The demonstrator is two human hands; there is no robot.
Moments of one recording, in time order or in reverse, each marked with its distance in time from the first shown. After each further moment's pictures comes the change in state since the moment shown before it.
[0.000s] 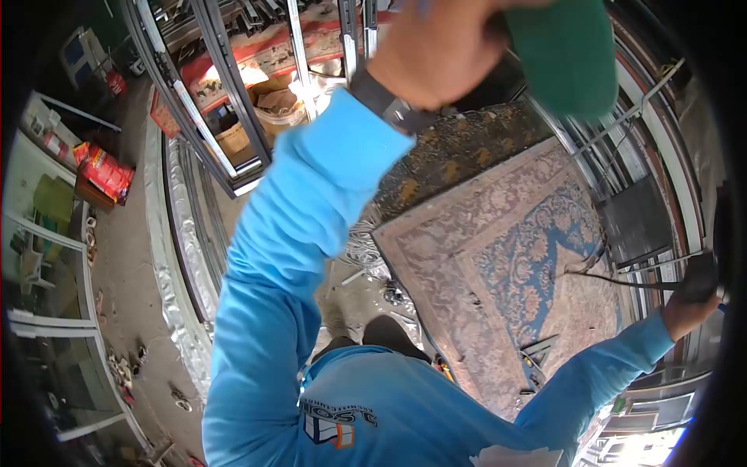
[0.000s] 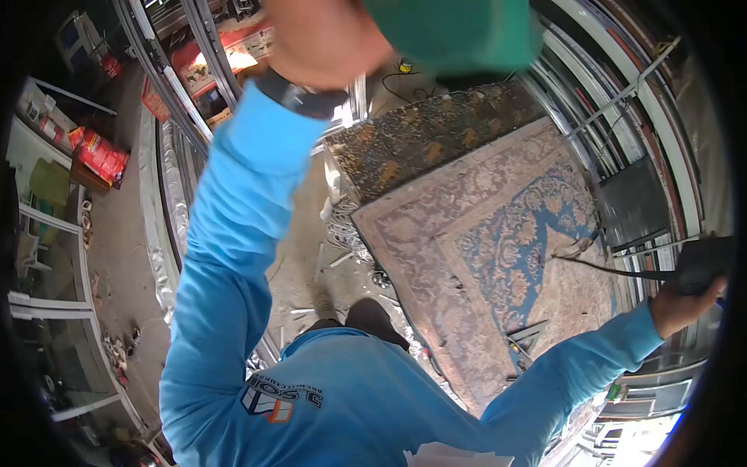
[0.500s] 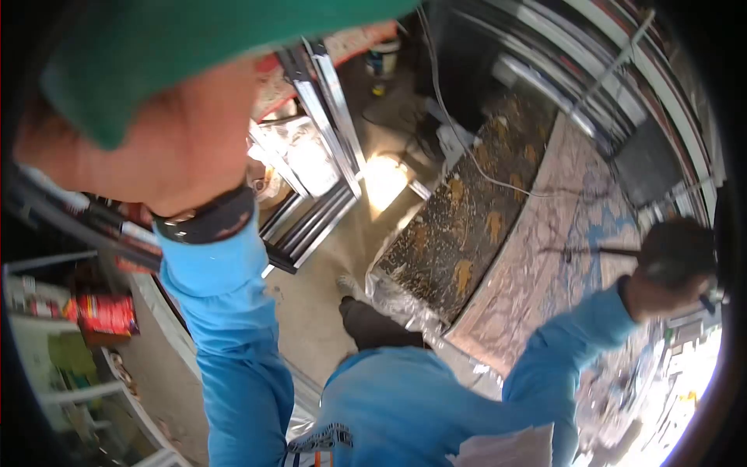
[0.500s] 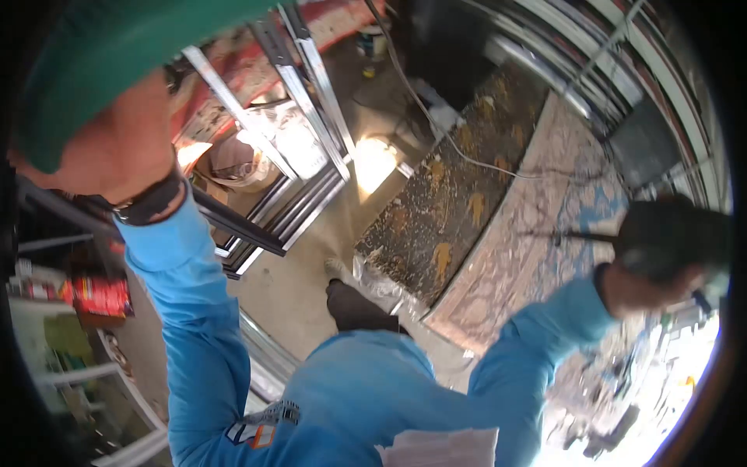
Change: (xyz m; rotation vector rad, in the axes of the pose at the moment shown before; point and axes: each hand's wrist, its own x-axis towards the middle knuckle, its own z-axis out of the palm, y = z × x) left_hand 0.002 0.023 -0.427 -0.157 -0.022 0.037; right_hand -0.157 0.247 0.359 -0.208 0.156 -0.266
